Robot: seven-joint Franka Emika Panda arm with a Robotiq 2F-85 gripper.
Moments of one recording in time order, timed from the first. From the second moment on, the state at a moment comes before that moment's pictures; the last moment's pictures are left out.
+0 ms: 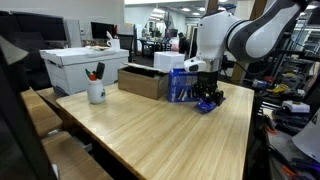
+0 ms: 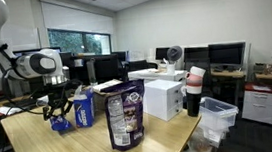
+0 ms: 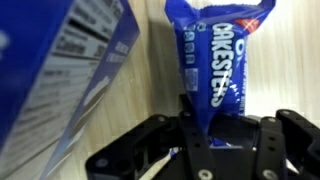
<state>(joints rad) 0.72 0.06 -0.50 -2.59 -0.28 2.50 -0.86</state>
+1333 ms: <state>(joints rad) 0.20 -0.17 0.07 -2.43 -0.36 2.29 -0.44</state>
